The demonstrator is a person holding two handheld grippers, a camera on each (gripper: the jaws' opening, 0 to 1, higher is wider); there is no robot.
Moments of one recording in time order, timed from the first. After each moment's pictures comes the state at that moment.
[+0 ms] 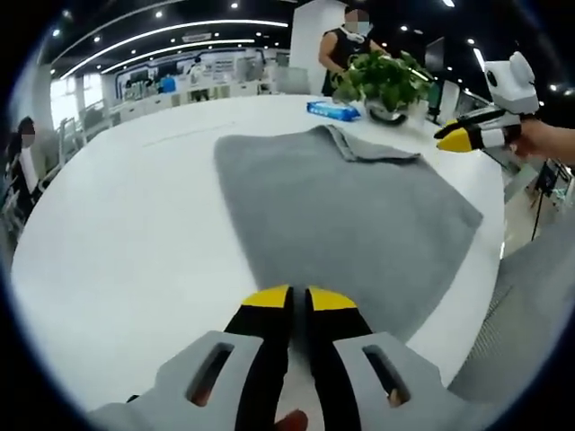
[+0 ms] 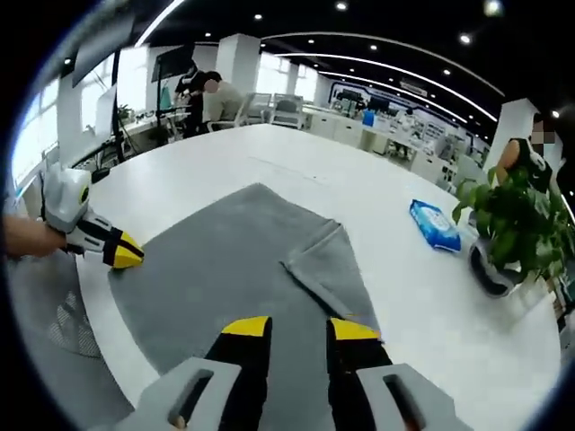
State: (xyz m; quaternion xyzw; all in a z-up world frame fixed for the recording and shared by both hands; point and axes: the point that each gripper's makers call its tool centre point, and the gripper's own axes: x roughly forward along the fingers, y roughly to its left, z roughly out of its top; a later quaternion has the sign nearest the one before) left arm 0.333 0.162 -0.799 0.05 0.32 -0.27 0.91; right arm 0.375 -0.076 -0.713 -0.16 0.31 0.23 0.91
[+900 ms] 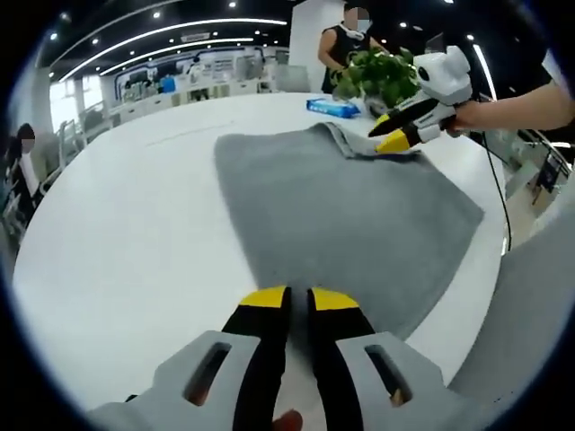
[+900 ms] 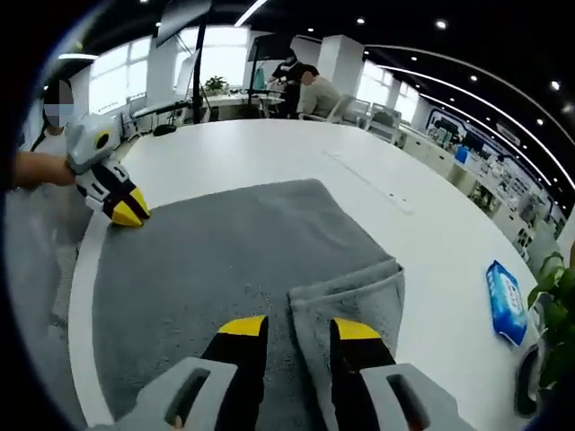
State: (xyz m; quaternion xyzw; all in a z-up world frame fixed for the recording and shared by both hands) left arm 0.326 0.153 -0.794 0.08 0.32 -0.27 0.91; right arm 0.454 -0.040 -0.786 -0.26 0.29 0.43 0.81
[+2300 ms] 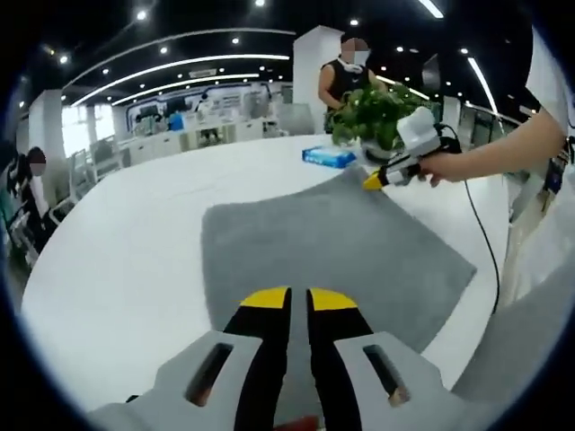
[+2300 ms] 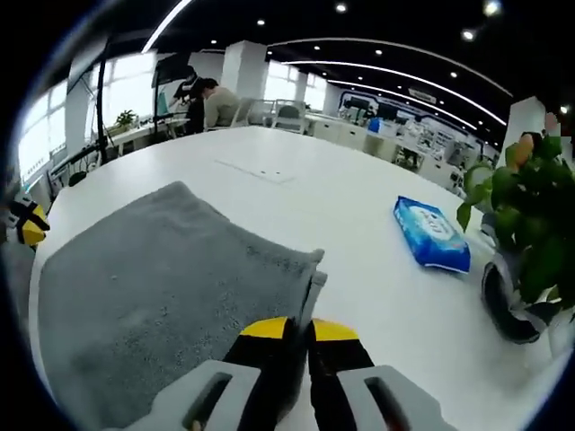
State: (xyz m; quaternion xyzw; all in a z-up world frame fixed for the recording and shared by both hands) left arm 0.353 0.064 -0.716 0.04 0.22 -0.26 0.94; right arm 0.531 -0.165 -0.783 -0.14 0.30 0.25 0.91
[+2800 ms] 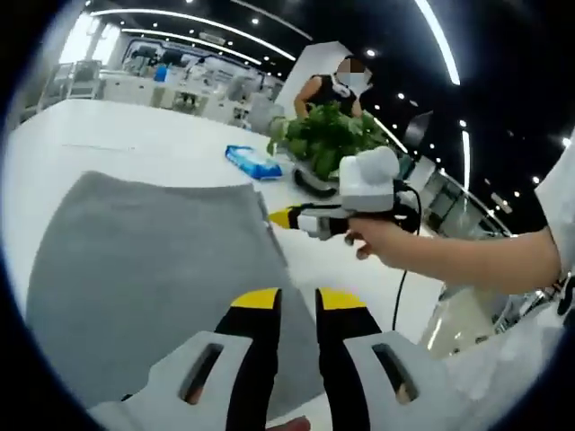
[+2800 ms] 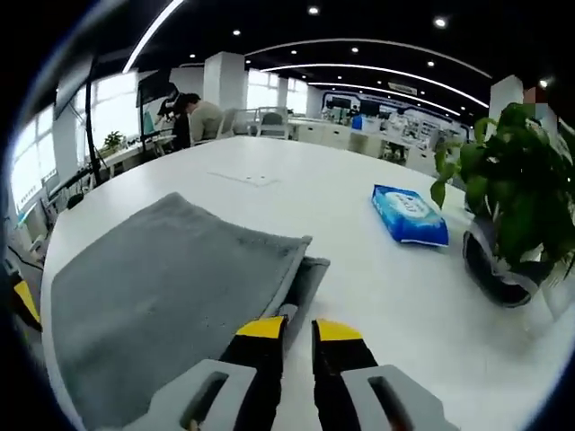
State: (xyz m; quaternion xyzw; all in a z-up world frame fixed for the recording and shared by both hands) left arm 0.346 -0.099 -0.716 -0.15 0.29 -0.32 0.89; right arm 0.493 -0.198 -0.772 -0.09 0.30 0.24 0.92
